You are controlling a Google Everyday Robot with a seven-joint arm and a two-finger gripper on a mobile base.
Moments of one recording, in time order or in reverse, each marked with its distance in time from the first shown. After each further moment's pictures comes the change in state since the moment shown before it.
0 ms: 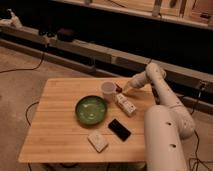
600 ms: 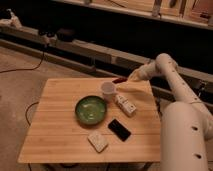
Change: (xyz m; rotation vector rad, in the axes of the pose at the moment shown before) arm -0.038 -0.012 -0.102 0.099 -0.049 -0.051
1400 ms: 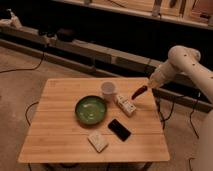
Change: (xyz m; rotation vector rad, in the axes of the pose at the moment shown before) arm 0.017 0.087 -0.139 -0.221 0.405 -0.206
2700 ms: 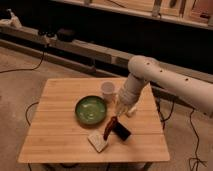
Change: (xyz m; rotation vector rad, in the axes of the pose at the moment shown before) arm -0.239 0.128 0.041 -0.361 -0.337 -0.510
